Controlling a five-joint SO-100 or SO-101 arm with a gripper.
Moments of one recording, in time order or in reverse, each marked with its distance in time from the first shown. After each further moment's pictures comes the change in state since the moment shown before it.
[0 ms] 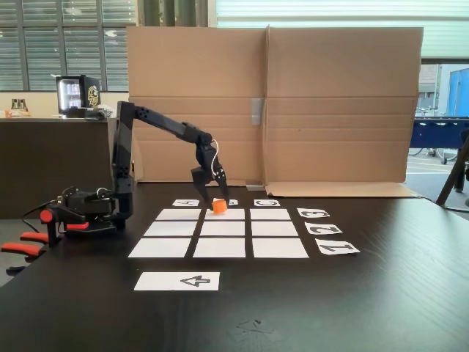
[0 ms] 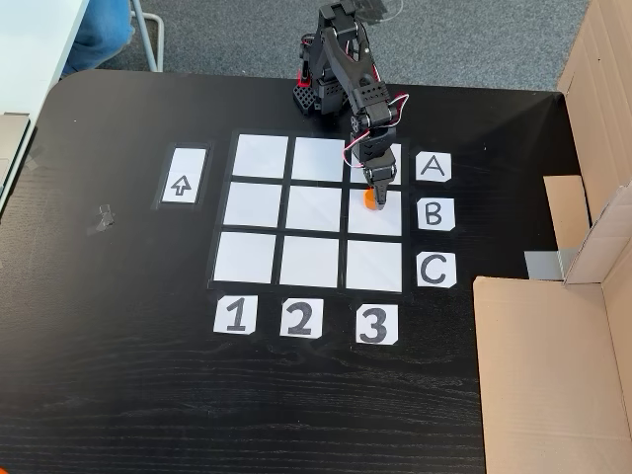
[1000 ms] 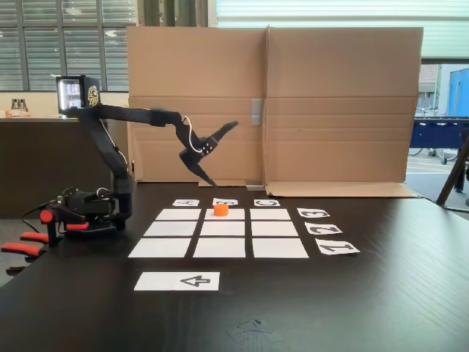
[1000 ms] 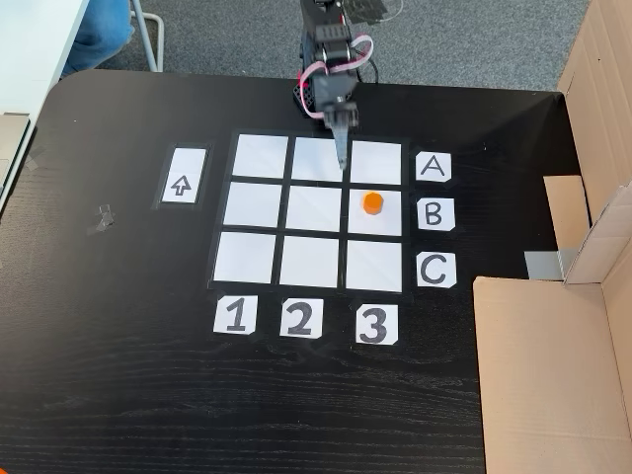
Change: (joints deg) arm 21.4 58.4 30.0 -8.3 -11.0
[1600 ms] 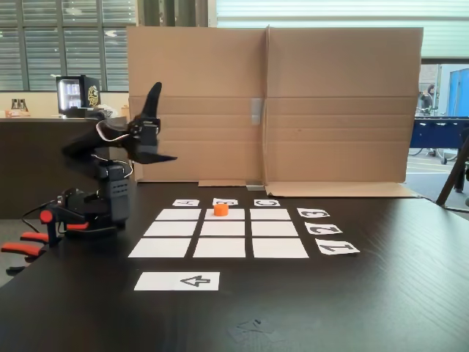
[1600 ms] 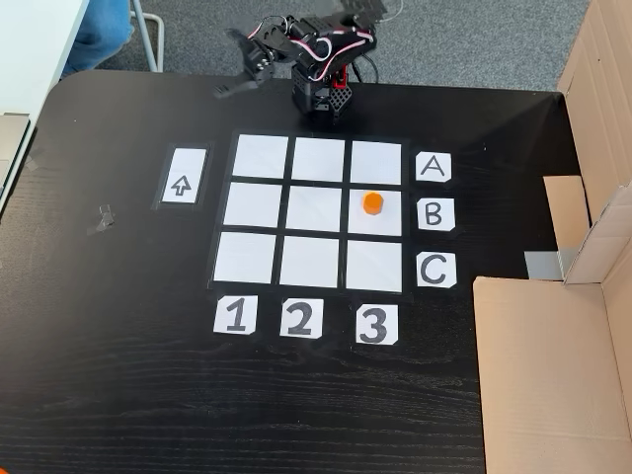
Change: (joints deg) arm 63.8 49.0 35.3 -19.0 -5.2
